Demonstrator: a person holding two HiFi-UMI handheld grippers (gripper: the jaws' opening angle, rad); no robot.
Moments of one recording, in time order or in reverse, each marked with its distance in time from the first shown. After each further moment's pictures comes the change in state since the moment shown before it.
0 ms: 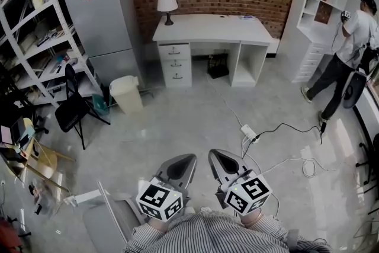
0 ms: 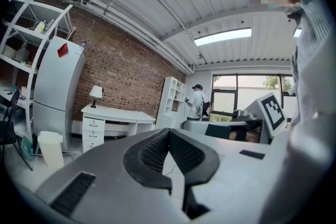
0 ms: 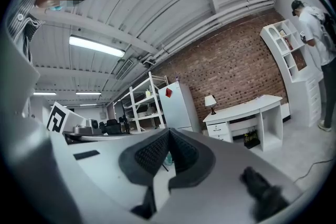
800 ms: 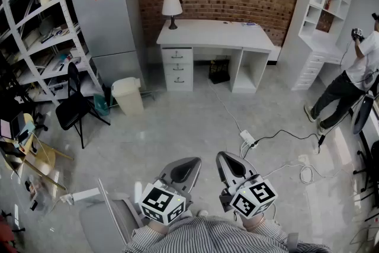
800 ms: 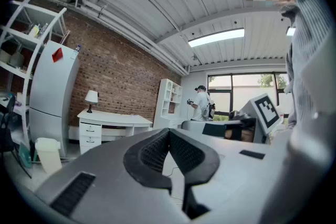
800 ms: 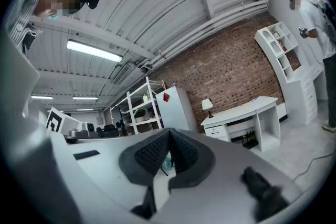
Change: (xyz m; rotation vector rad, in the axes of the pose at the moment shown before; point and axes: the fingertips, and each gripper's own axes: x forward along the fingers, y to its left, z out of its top) left arm -0.018 -0.018 0.011 0.050 -0.020 -0.037; right arm -0.019 0.003 0.009 0.044 -0.058 -0.030
